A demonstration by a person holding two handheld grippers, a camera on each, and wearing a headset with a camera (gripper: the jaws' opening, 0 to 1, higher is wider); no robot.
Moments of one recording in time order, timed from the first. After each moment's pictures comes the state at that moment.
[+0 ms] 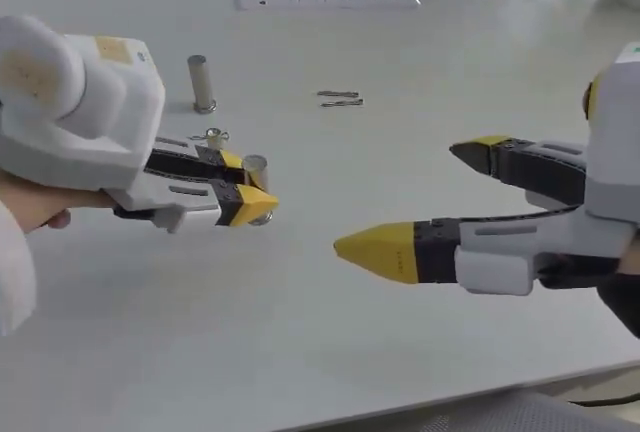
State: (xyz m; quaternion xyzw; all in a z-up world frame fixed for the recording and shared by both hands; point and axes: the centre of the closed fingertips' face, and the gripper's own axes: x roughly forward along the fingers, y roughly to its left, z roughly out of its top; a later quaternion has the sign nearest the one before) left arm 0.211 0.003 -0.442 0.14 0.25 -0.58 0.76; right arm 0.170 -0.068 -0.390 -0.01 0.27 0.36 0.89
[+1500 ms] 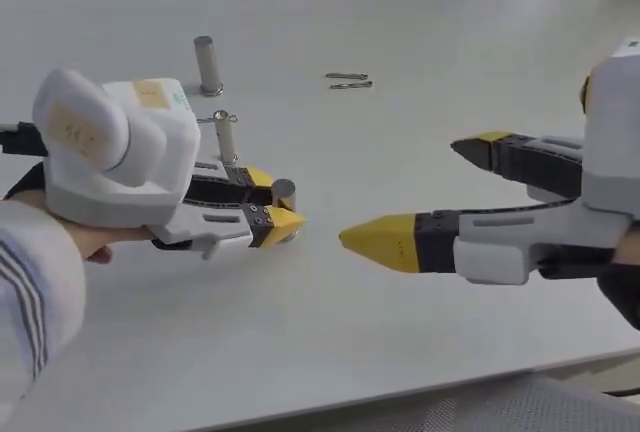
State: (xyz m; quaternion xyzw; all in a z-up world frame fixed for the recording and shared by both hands) left arm 0.194 -0.007 -0.462 0.14 0.23 -0.59 0.76; right arm 0.168 -0.064 -0.401 -0.01 0.29 0.36 0.89
